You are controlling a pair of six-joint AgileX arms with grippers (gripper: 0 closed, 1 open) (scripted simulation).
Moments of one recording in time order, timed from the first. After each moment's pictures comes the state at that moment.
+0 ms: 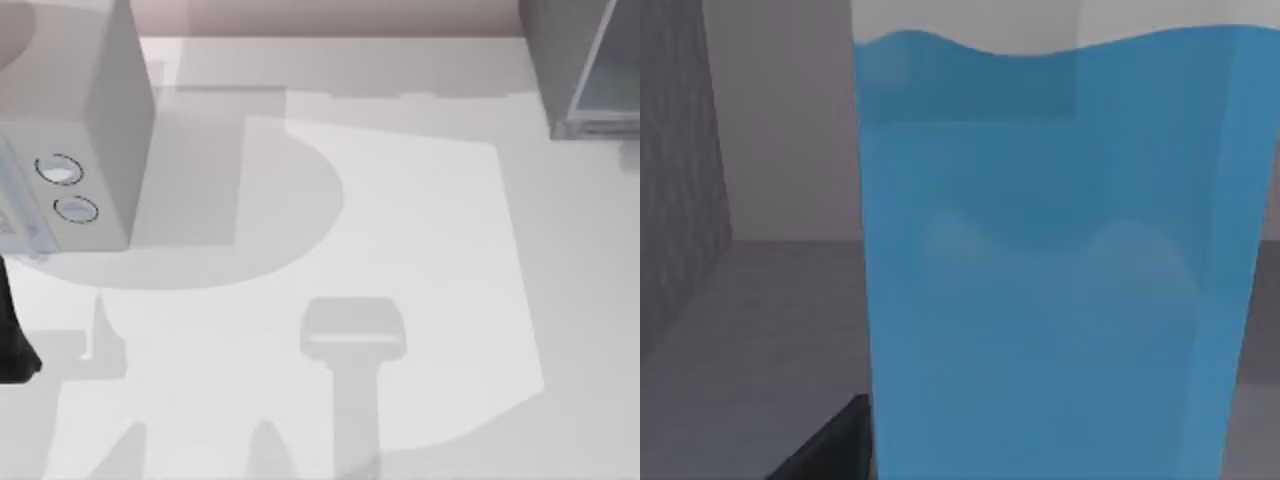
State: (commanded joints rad) left arm 0.00 0.00 0.00 0.00 0.00 0.00; right arm -0.27 2.12 0.89 1.23 -0.23 0.01
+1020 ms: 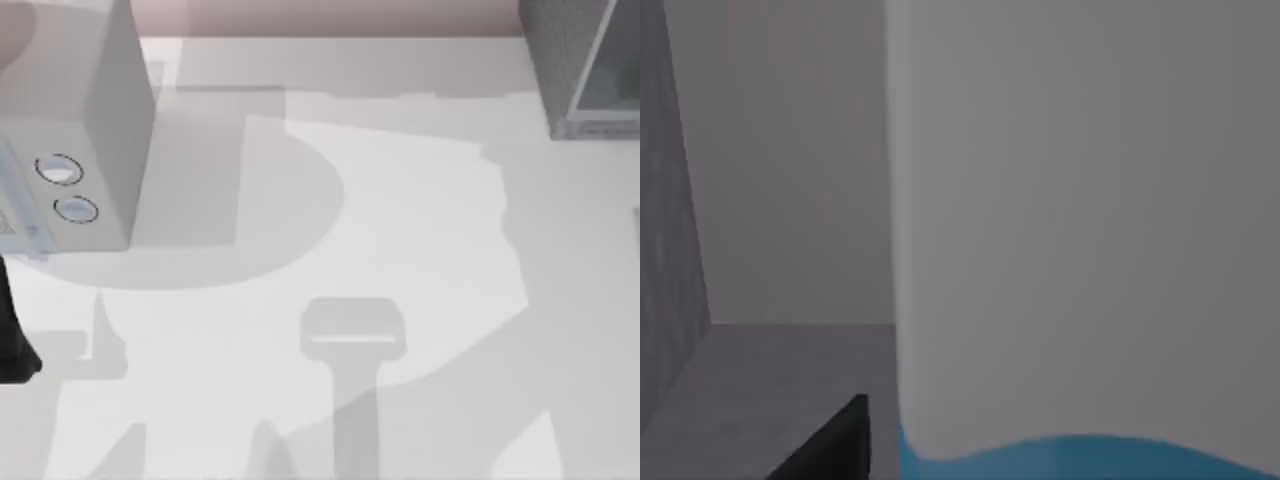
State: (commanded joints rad) left arm 0.00 0.00 0.00 0.00 0.00 0.00; right arm -0.20 2.29 1.26 1.03 -0.16 0.01
